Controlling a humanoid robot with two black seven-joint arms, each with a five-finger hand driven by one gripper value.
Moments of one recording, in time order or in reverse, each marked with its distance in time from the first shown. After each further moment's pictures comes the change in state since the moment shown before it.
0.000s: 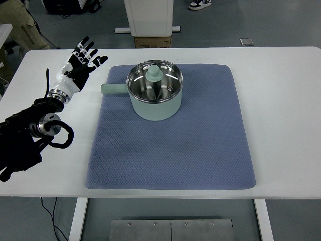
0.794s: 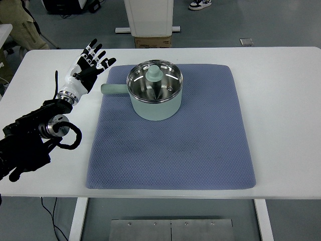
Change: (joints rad) left arm -0.001 -0.049 -0.001 0.027 -0.001 0.001 -0.002; right arm 0.001 0.000 0.000 0.000 0.000 0.000 0.000
